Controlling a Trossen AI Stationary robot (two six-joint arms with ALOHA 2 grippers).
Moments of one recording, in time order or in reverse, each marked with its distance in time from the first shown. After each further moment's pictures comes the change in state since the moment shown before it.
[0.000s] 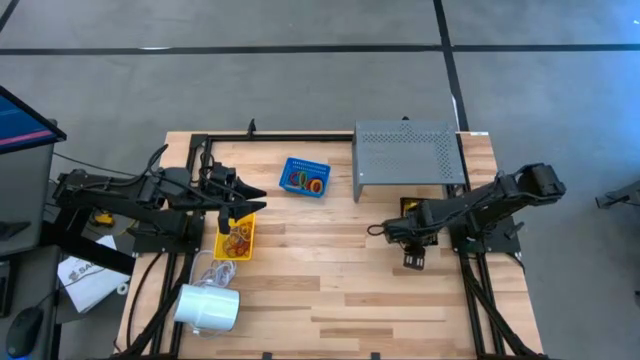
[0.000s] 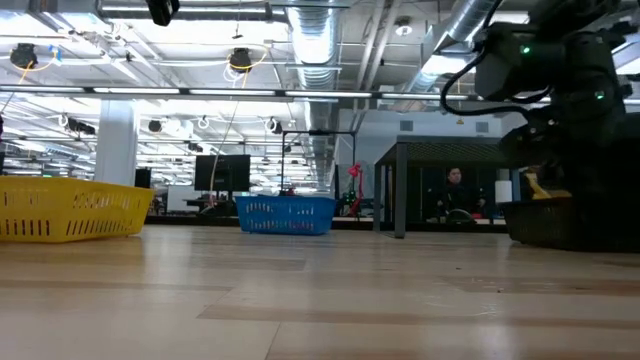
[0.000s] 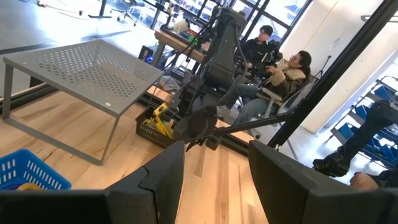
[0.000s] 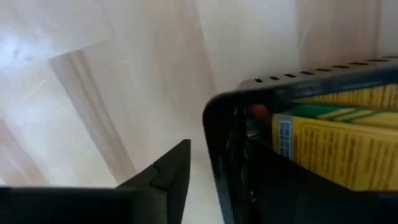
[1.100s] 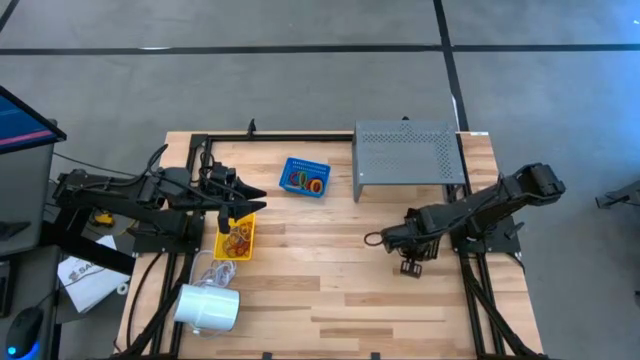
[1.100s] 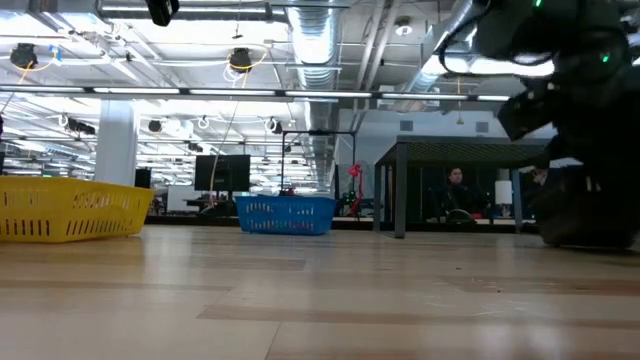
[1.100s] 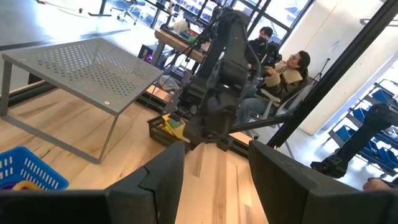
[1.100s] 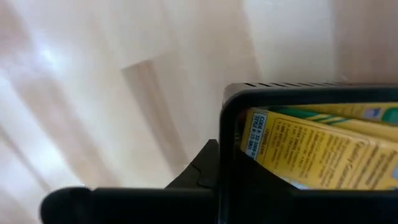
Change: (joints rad) left arm 0.000 0.000 0.000 0.001 0.000 -0.017; right arm 0.100 0.010 0.113 -0.072 -0.041 0.157
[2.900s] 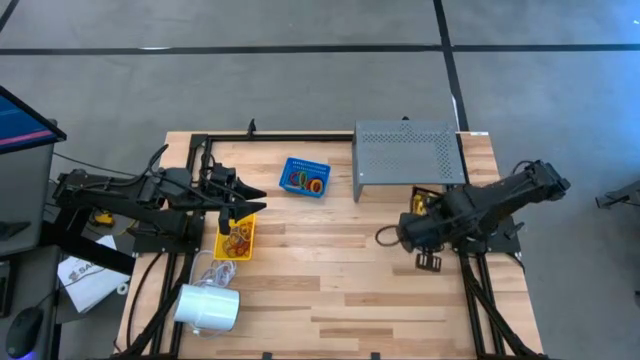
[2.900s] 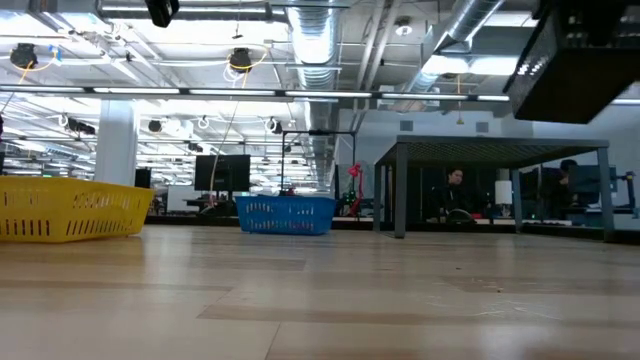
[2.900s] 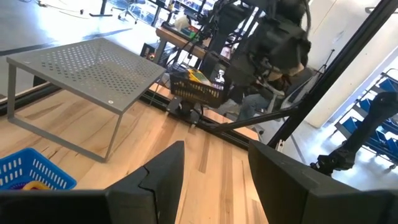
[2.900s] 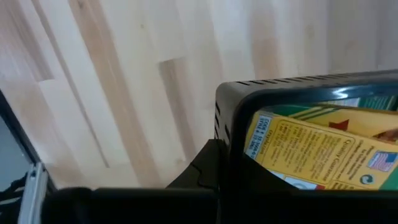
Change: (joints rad) left arm 0.000 0.000 0.000 -0.018 0.000 0.037; right arm 0.124 -0.035 0.621 -0.639 0.195 0.040
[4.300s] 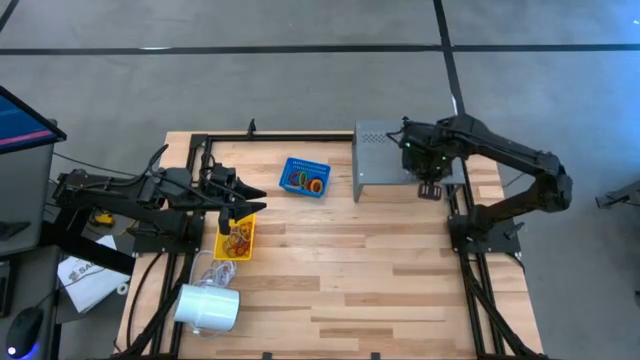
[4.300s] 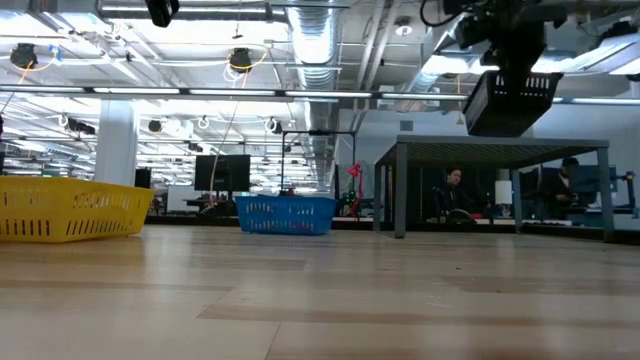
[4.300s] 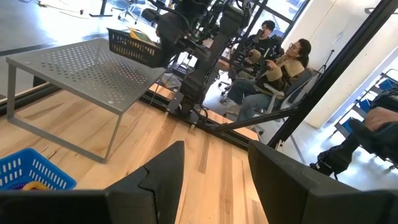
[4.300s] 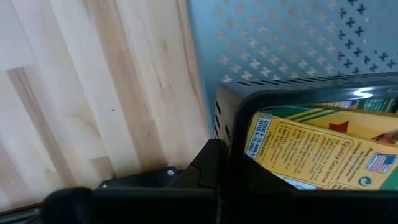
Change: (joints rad) left arm 0.000 0.000 0.000 0.002 0.000 -0.001; right arm -0.784 -0.069 -0.001 -0.002 0.082 -0.849
